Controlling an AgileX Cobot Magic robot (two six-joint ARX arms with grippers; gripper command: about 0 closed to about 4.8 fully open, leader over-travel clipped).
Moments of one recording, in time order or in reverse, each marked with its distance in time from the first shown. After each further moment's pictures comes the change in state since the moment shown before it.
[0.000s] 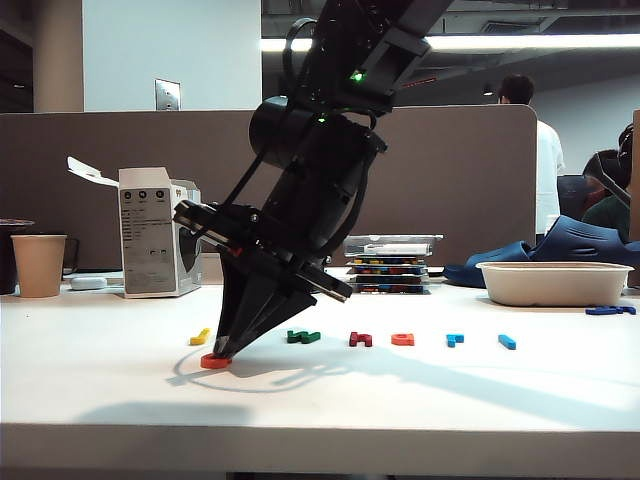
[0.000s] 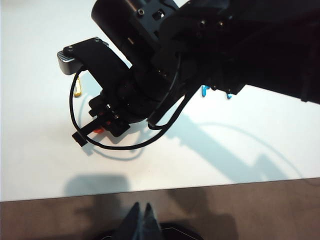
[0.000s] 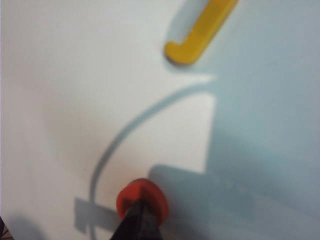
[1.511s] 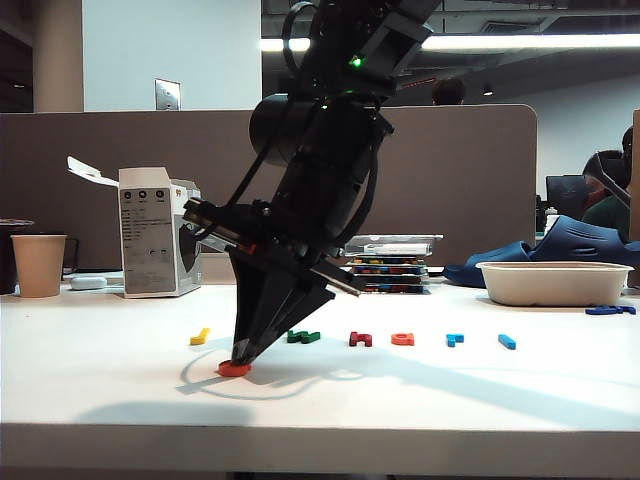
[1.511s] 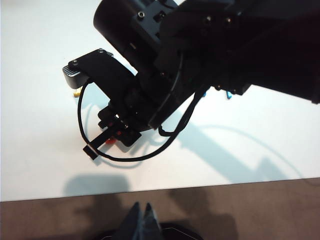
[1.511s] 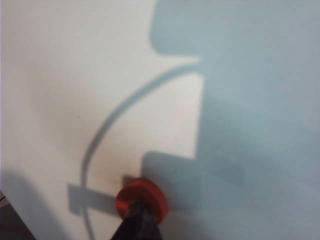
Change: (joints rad) left arm 0.000 0.000 0.000 0.000 0.000 0.000; right arm 0.005 -0.025 0.008 -0.113 0.016 -0.049
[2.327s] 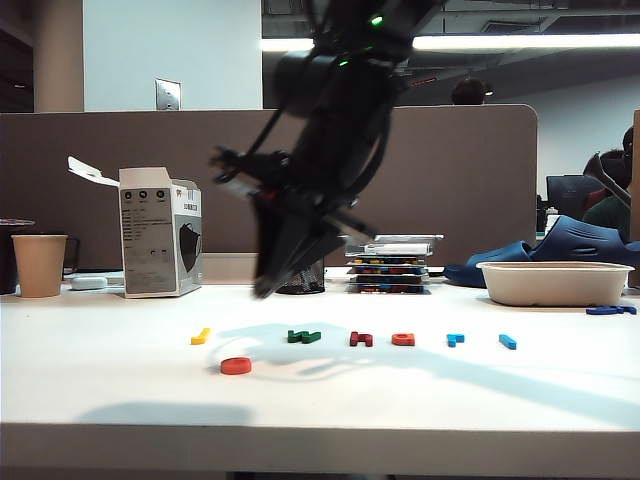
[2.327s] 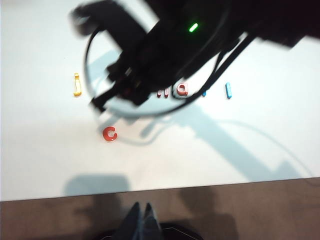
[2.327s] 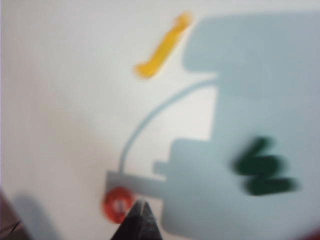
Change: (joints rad) left arm 0.000 0.000 0.000 0.000 0.000 0.000; right arm -0.070 -0.058 0.064 0.005 0.042 -0.004
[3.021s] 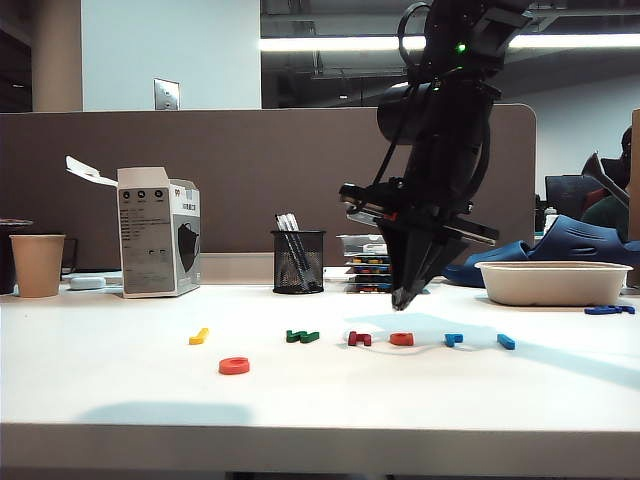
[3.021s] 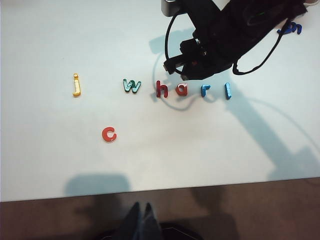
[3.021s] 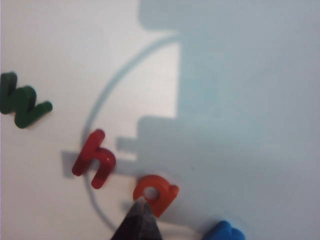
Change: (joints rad) left arm 0.000 0.000 0.000 0.000 0.000 0.000; right arm -0.213 0.001 -0.001 -0.172 0.114 0.002
